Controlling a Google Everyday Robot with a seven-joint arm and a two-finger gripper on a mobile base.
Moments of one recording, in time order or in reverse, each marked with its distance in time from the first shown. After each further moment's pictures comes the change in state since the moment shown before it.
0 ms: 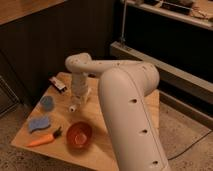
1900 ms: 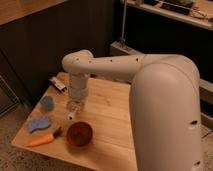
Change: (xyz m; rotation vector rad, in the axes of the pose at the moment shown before) arm 0.104 -0.022 -0.053 -0.032 -0.034 -0.160
